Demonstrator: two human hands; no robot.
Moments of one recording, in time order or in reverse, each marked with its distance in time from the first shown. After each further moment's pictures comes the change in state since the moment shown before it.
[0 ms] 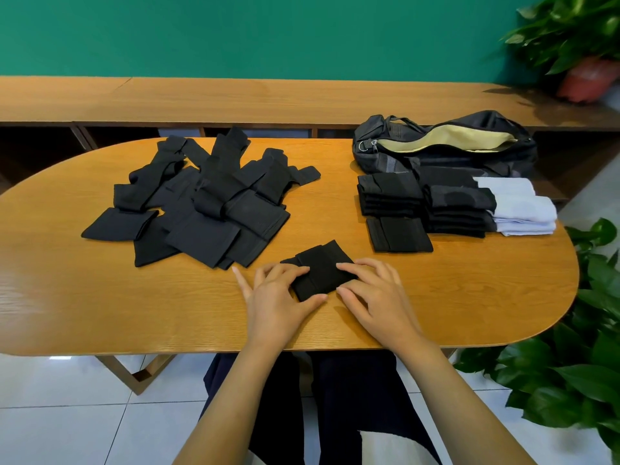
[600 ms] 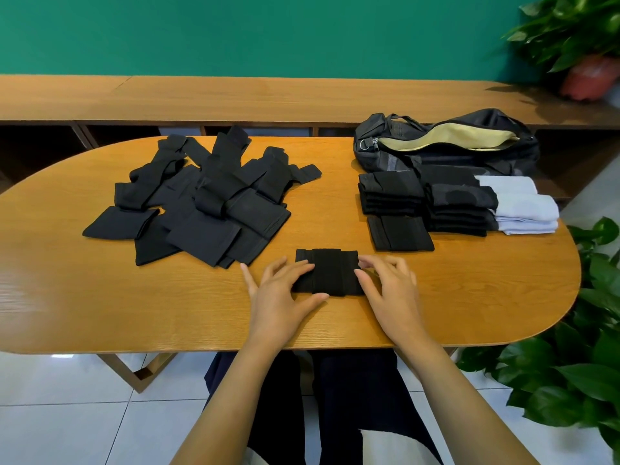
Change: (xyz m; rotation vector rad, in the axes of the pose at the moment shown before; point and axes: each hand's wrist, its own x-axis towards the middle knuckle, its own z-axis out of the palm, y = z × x) left_hand -0.001 0.001 -0.003 -0.135 -0.061 0.006; right_hand 0.001 -0.001 -0.008 0.146 0.107 0.335
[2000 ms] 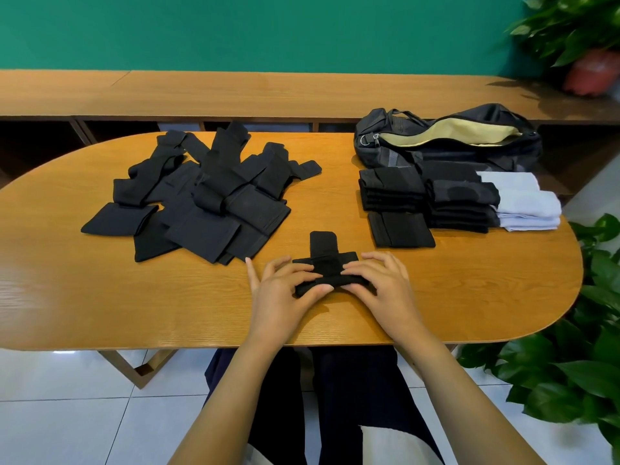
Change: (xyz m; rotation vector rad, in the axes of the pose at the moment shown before) left_hand 0.000 -0.001 0.002 -0.038 0.034 0.076; right_hand 0.003 0.012 0.008 0.011 -0.039 -0.237
